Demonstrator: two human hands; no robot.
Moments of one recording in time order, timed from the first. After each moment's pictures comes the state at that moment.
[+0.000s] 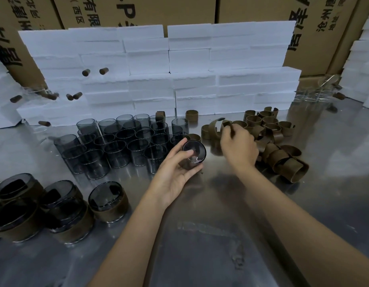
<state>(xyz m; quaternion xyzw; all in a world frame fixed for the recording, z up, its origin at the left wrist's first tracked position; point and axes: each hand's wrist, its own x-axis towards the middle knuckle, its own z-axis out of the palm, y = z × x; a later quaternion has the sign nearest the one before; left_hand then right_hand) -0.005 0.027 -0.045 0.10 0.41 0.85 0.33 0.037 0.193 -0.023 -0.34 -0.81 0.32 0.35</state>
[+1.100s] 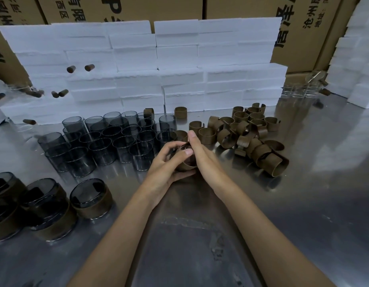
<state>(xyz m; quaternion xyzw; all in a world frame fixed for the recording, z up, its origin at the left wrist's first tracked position) 0.015 0.031 -0.043 0.20 0.54 0.77 0.27 0.080 0.146 -0.029 -0.16 -0.74 0.64 0.14</state>
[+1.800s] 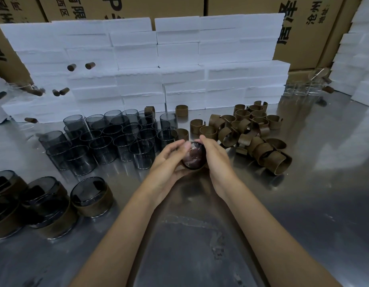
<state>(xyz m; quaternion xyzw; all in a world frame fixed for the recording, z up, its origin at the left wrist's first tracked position) 0.021 0.033 -0.038 0.17 0.54 0.77 0.28 0.073 0.156 -0.035 -0.24 -0.60 0.73 0.22</state>
